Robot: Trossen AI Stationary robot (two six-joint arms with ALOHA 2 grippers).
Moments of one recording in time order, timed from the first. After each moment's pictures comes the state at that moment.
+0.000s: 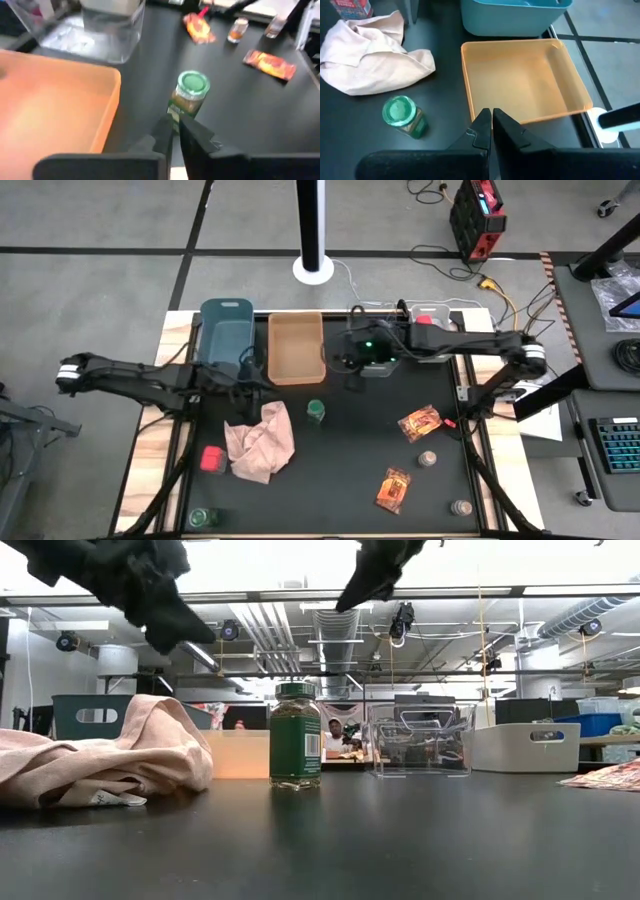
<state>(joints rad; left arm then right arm) -0.02 0.90 0.55 -0.16 -0.11 -0.21 -0.14 1.57 1.44 -0.60 0.08 -0.12</state>
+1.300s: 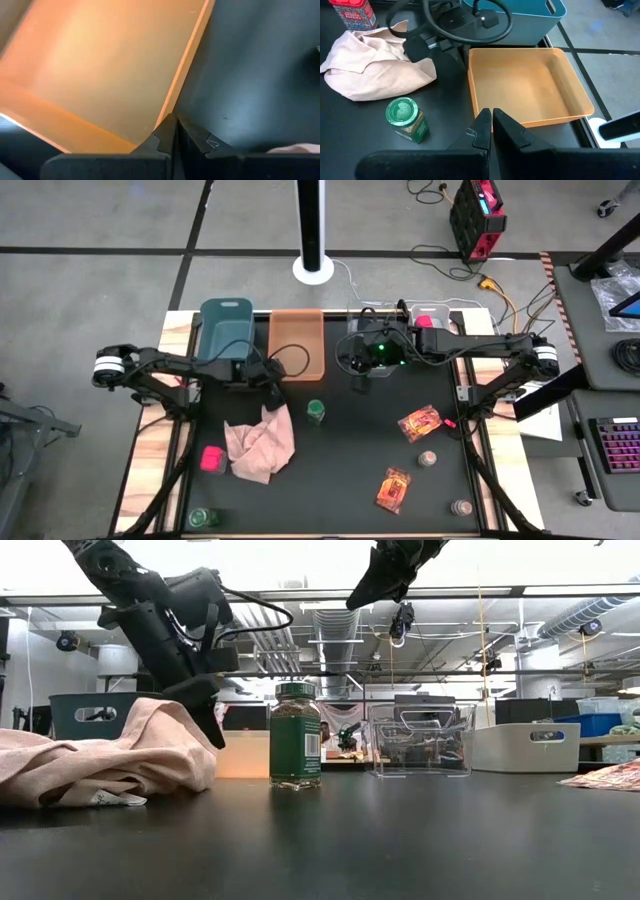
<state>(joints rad) 0.17 1.39 0.64 -0.24 -0.30 -0.12 -0.13 1.47 1.31 -0.48 0.08 -0.12</state>
